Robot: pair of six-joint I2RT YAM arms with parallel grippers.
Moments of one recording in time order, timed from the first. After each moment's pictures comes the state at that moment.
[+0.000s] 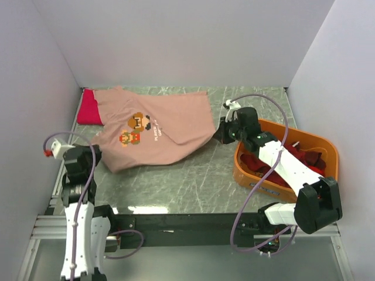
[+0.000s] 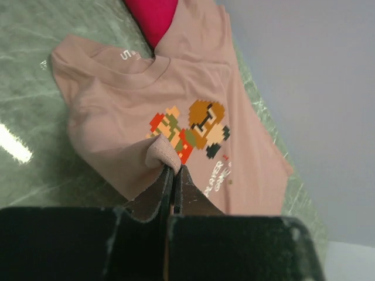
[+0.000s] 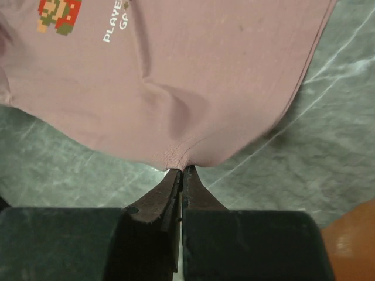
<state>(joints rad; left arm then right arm) 0.21 0.54 0.54 -0.34 -0.13 -0.89 0.37 1.29 0.93 -0.23 -0.28 0.18</state>
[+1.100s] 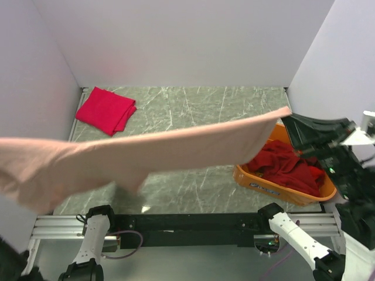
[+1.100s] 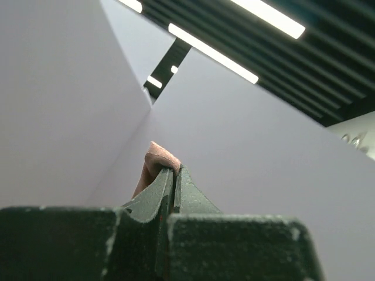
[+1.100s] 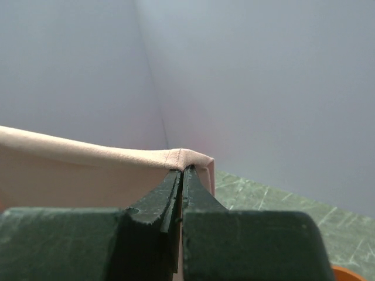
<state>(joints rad) 0.21 0.68 2.09 -0.56 -0.36 -0.54 0.41 0.68 1.59 -0.53 -0.16 0.25</state>
